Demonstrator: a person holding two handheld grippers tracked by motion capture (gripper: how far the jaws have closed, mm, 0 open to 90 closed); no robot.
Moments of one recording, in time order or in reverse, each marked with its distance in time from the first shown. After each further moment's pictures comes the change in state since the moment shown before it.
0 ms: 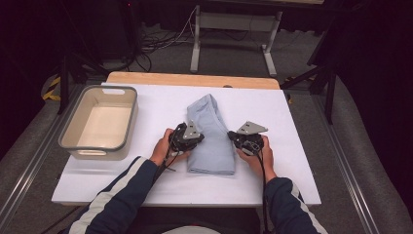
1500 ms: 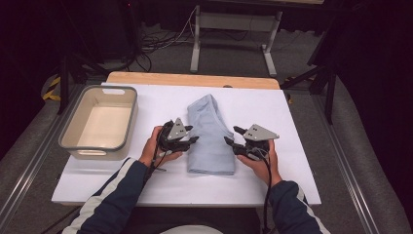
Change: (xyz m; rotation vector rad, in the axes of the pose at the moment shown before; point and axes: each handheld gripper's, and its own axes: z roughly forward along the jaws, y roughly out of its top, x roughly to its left) left arm 0.009 -0.006 -0.042 -0.131 0.047 0.004; right arm 0.012 0.010 -0.038 -0.183 0.047 -0.046
